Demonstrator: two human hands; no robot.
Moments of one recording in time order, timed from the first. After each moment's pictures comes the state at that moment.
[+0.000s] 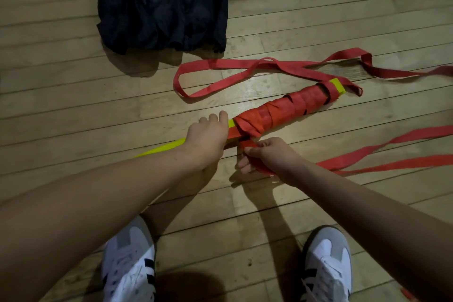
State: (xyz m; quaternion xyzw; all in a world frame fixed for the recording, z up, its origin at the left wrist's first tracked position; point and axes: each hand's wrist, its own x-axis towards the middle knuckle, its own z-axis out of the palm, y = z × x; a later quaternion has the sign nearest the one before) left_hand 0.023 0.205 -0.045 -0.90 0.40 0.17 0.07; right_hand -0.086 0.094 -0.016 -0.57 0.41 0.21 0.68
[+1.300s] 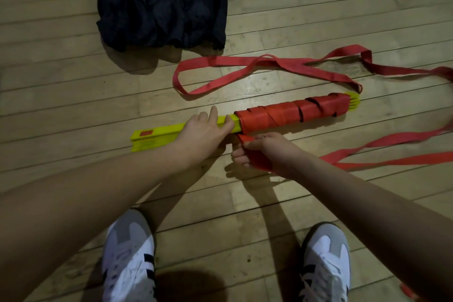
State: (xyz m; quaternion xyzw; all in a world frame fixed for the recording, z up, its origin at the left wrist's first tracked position) left_hand 0.034 0.224 -0.053 -0.82 0.55 0.05 0.18; right_hand -0.080 0.090 -0.022 -0.50 0.42 0.20 0.73
